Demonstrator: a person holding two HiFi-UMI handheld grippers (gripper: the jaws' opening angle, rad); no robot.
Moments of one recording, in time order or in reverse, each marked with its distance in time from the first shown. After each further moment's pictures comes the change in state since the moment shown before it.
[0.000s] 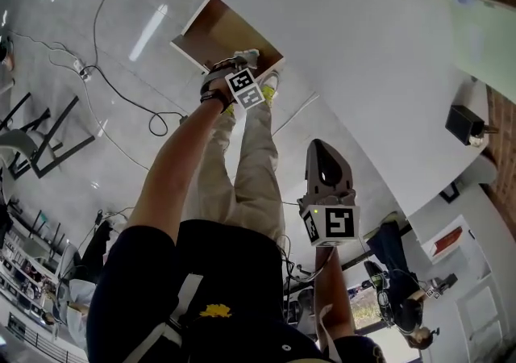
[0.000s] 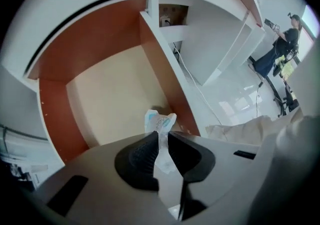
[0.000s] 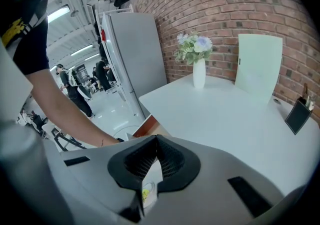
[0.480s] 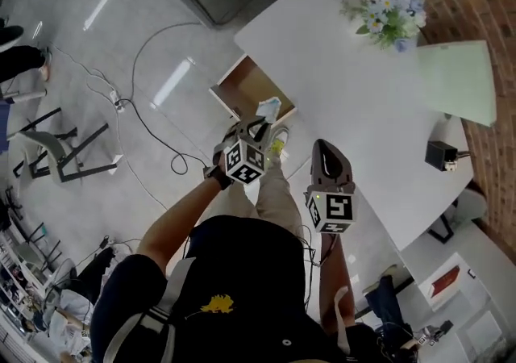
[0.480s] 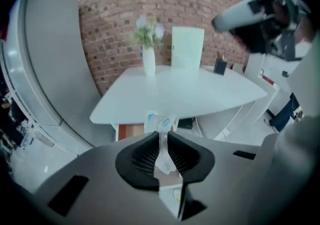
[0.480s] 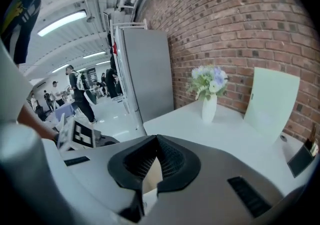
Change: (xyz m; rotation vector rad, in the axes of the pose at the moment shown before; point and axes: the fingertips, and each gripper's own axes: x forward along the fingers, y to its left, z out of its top) left arm -0.318 0.025 0.073 -0.353 -0.480 0.175; right arm -0.020 0.017 0.122 -0.125 -0.155 0.025
